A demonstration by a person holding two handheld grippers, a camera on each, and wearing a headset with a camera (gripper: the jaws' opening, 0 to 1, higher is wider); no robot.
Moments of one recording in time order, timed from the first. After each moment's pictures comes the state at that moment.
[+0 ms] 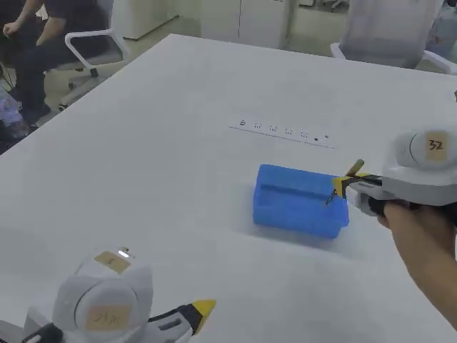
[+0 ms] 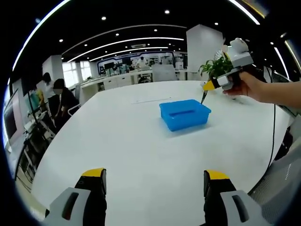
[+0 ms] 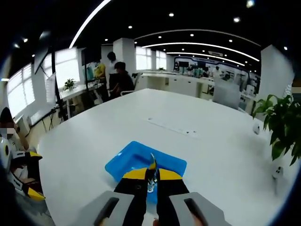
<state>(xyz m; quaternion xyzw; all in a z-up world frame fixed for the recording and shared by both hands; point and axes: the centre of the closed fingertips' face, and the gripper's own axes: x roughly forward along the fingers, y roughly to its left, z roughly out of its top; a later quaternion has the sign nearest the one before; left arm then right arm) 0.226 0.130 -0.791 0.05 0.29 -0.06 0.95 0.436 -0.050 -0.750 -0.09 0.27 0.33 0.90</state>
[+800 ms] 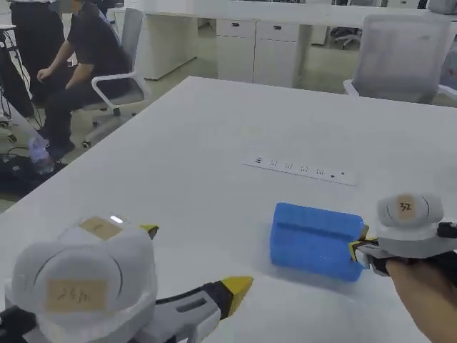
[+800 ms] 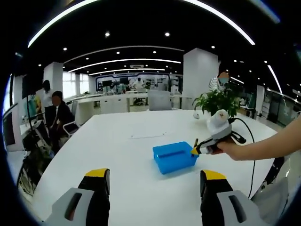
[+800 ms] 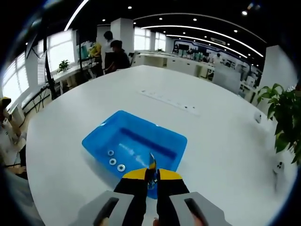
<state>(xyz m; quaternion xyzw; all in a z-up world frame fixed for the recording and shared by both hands) 0.258 0.110 -0.672 -0.01 0.19 -0.09 0.98 0.444 -0.063 -0.818 -0.14 0.34 0.31 0.88</state>
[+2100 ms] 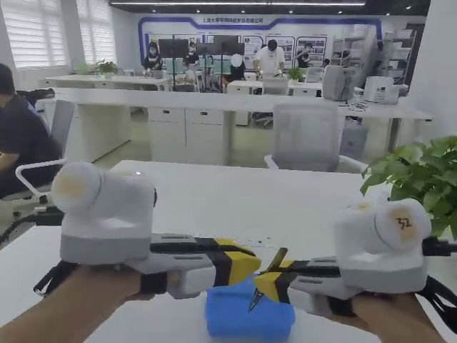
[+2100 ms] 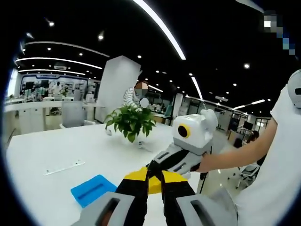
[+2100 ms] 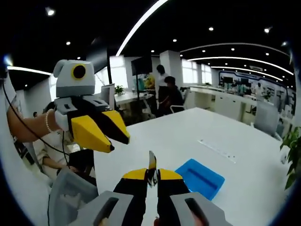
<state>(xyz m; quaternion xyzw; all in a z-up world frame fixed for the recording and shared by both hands) 0.273 -0.038 -0.584 -0.03 0.14 -0.51 0.85 0.290 -0.014 -0.647 -0.08 0.20 0.56 0.80</state>
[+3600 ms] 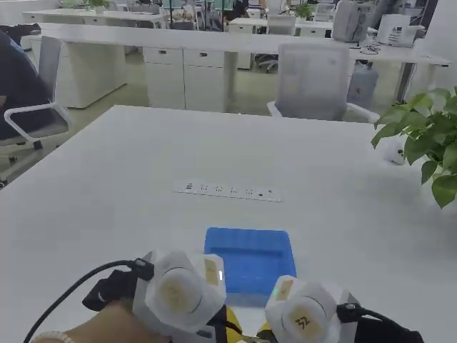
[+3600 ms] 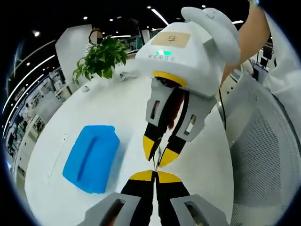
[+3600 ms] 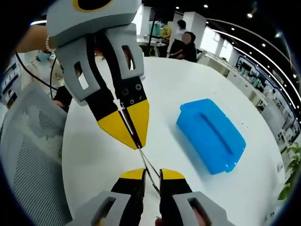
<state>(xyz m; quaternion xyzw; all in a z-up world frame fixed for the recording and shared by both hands) 0.289 -0.017 -0.813 0.32 0.29 -0.54 0.73 0.295 -0.029 -0.845 -0.30 0.32 0.52 0.74</state>
